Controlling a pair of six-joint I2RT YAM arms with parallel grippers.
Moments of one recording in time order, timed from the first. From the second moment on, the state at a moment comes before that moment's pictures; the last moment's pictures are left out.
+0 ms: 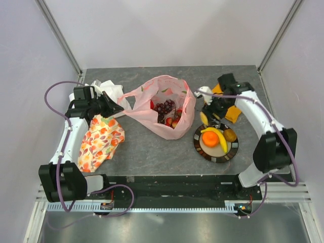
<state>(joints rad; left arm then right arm) 0.08 1.25 1.02 -0.49 0.56 -0.51 0.14 1.66 1.43 -1.07 -0.36 -0.82</state>
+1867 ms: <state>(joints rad) 0.15 1.14 0.91 -0.45 0.61 -0.54 0.51 1.68 1.26 -1.00 -0.06 -0.13</state>
